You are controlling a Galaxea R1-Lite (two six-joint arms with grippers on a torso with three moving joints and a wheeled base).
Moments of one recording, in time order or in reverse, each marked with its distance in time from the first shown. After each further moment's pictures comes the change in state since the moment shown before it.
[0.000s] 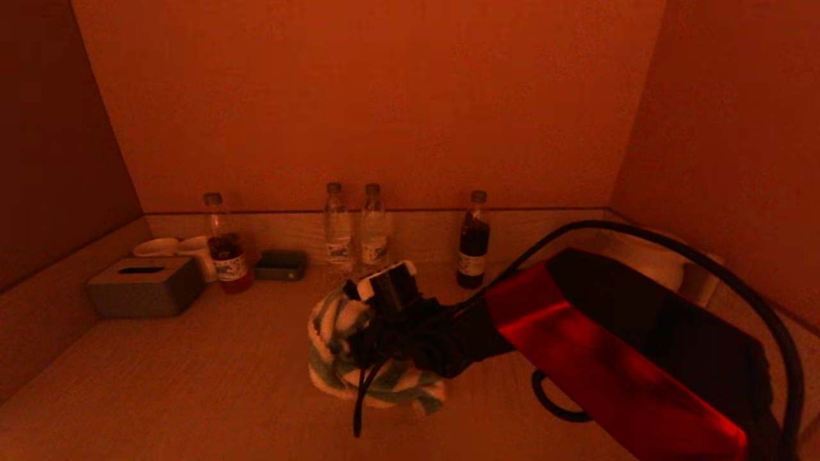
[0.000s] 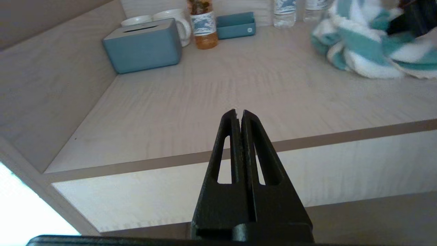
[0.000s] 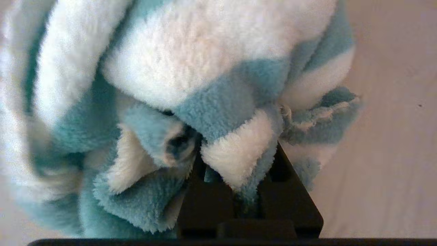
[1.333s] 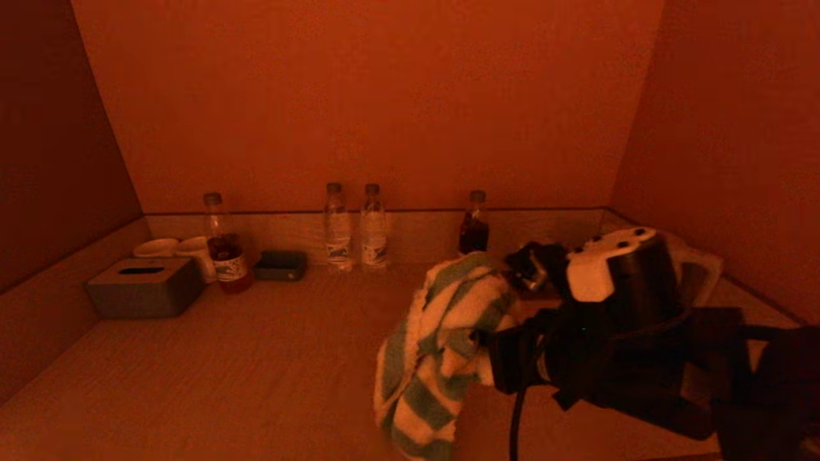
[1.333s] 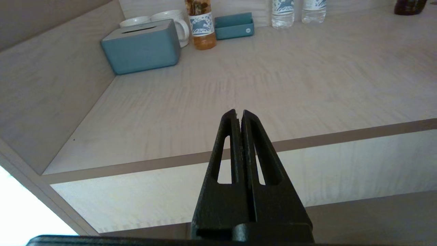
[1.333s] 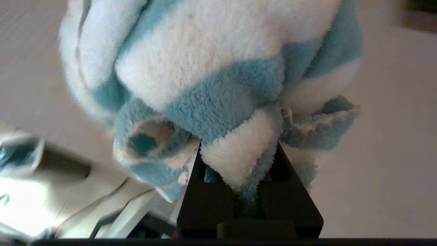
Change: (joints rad) left arm -0.001 0.000 0.000 0.000 0.000 0.000; right arm -0.078 -0.848 0.733 0.032 -0.079 0.160
